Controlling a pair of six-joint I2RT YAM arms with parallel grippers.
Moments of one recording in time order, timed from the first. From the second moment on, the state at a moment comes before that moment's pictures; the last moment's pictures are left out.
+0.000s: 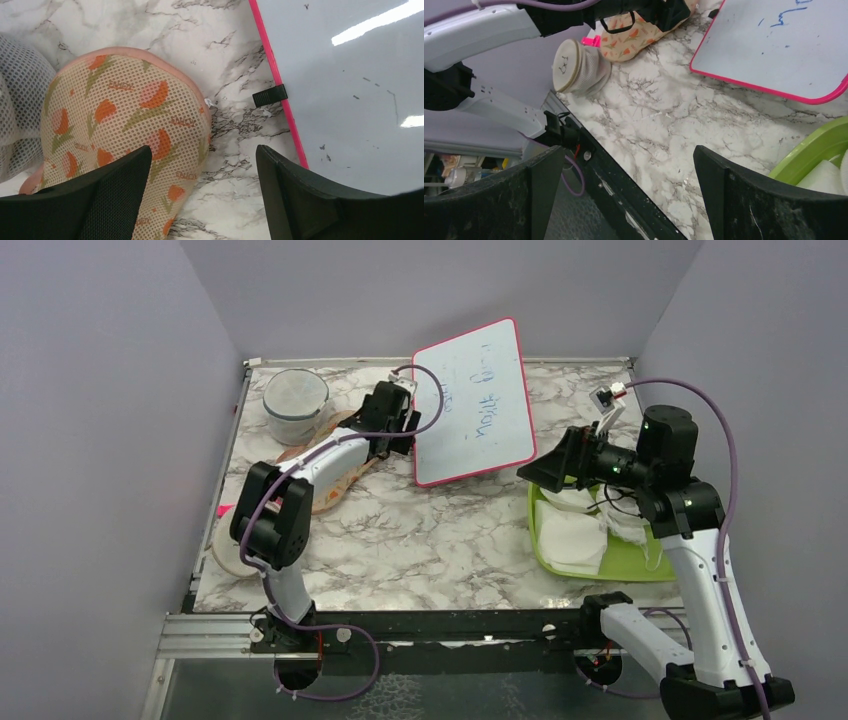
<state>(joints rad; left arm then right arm) -0.46 1.78 1.31 -0.28 -0.24 -0.02 0.13 0.90 1.18 -0.70 -0.76 0.34</state>
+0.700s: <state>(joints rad) -0.51 1.95 1.33 -0.28 -0.44 0.07 0.13 0.88 1.16 -0.76 -0.77 0.30</state>
